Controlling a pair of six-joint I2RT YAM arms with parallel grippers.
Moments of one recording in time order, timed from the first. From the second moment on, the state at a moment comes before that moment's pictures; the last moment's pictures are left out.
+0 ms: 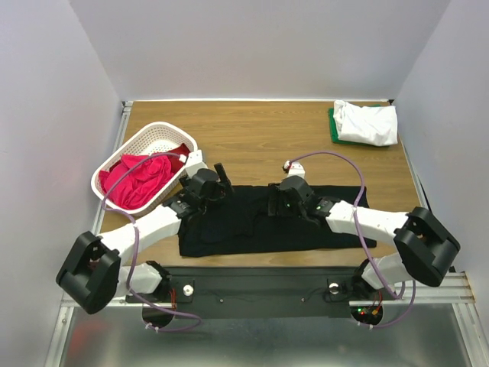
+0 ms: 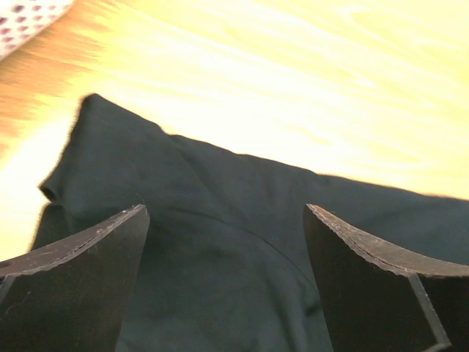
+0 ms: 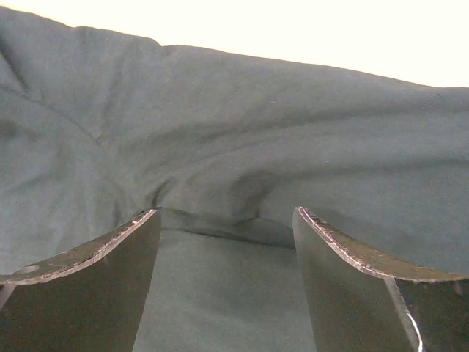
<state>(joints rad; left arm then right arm) -0.67 1.18 0.62 -0.02 -0.44 -0.75 0.82 1.39 0.70 -0.03 0.30 0.59</state>
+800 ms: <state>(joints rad) -0.53 1.45 0.57 0.18 -0.33 -0.72 0.82 1.55 0.73 0.04 0.26 0.53</state>
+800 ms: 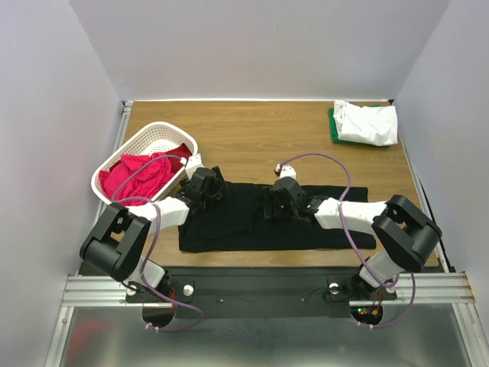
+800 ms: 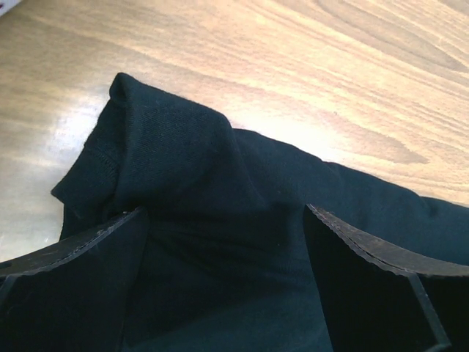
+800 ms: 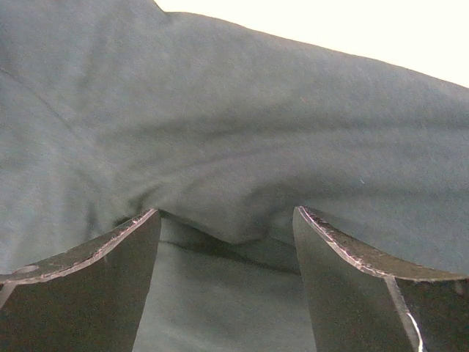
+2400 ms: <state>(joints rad) -0.45 2.04 1.39 -0.08 -0.38 -0.43 0.77 1.32 0.63 -0.13 0.43 0.59</state>
